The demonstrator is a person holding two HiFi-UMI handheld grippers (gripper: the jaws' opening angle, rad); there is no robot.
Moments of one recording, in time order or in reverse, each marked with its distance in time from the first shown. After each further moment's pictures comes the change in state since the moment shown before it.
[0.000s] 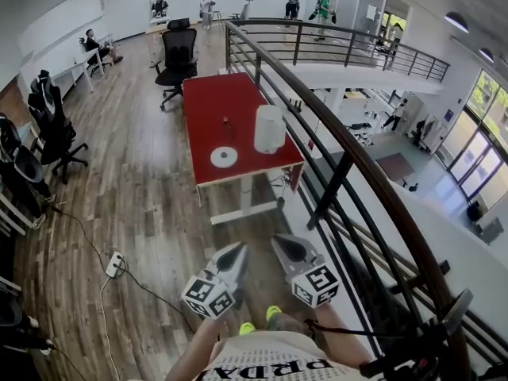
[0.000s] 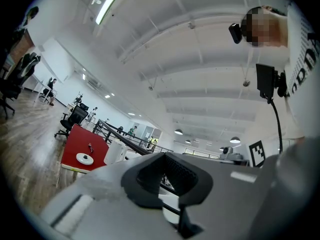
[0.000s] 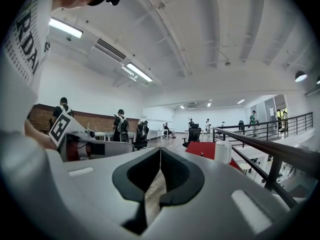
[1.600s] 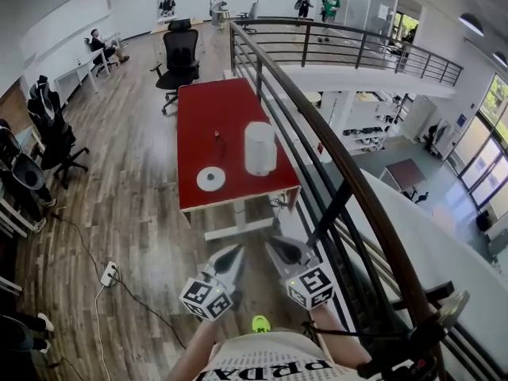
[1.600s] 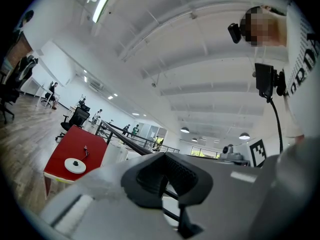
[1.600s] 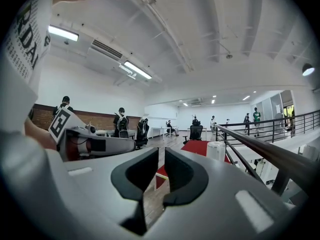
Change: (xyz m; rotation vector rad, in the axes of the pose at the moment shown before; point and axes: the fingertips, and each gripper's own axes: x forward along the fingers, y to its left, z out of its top) left arm 0.159 0.045 -0.005 0.029 0.010 0.066; right arm 0.059 -0.155 -0.006 0.003 0.030 0.065
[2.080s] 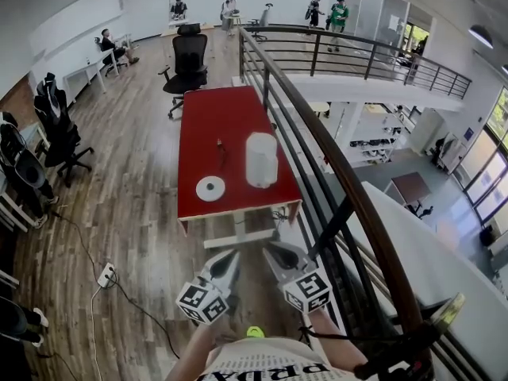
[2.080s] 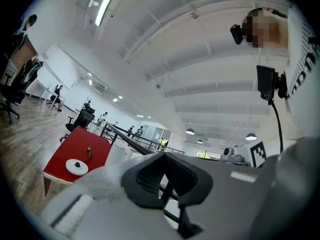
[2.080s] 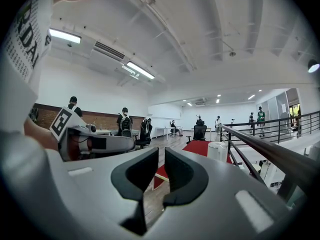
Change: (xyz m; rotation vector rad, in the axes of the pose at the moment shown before) left arm 0.030 0.018 0.001 -0.009 -0.024 0.063; right arm 0.017 -0.035 -0.001 -0.010 0.001 0.057
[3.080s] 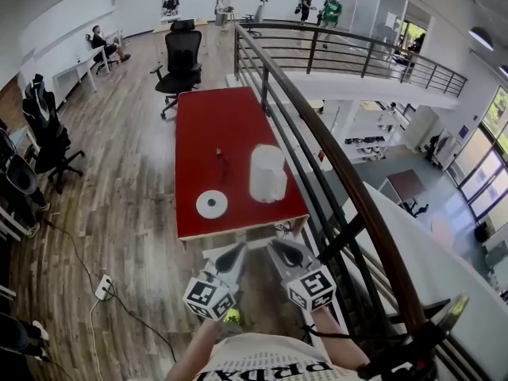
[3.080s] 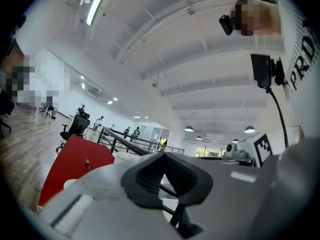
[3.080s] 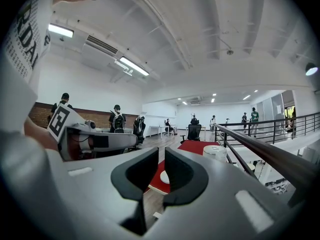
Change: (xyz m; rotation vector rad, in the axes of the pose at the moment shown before) left arm 0.070 0.073 0.034 0.093 0.006 -0.037; right arm 0.083 -0.055 0.012 -0.004 0.017 -0.065
